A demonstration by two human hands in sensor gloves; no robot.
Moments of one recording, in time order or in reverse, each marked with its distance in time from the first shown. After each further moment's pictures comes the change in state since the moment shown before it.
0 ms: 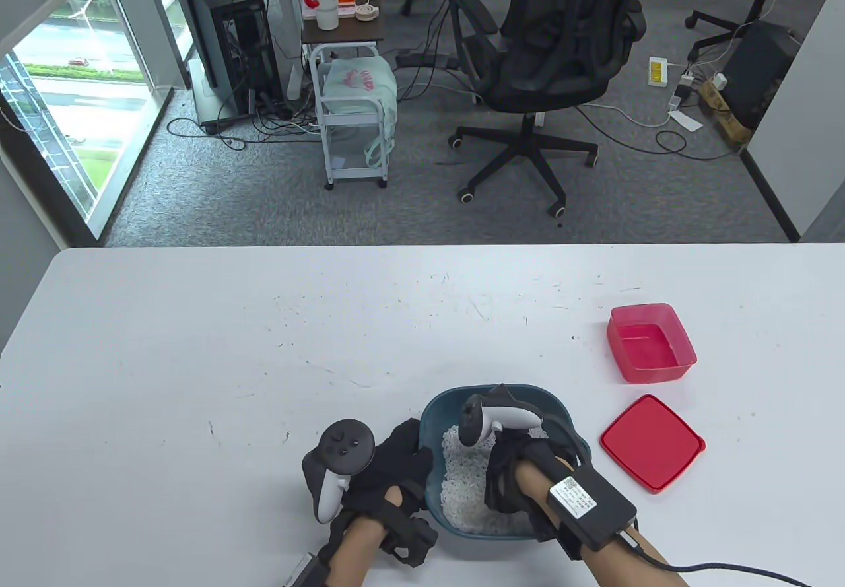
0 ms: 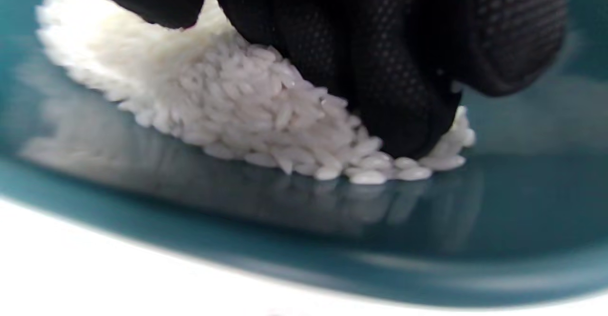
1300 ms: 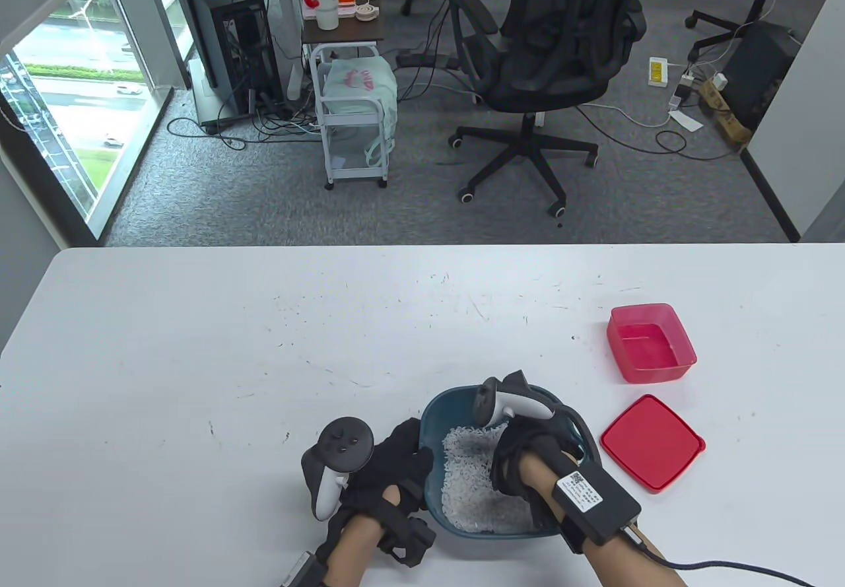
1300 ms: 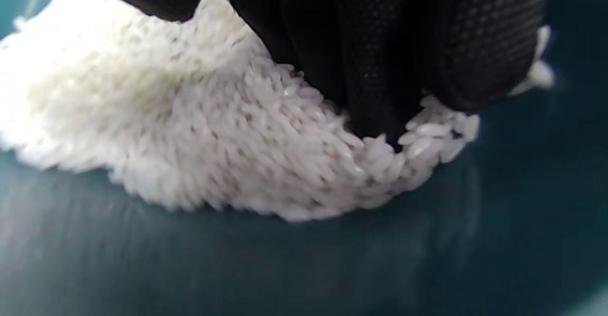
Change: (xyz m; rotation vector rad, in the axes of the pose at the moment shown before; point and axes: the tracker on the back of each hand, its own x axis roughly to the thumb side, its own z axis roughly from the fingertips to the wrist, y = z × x) left_hand 0.000 0.002 -0.001 -0.026 -0.003 0.005; right_hand -0.021 -0.009 0.006 -0.090 0.167 -0.067
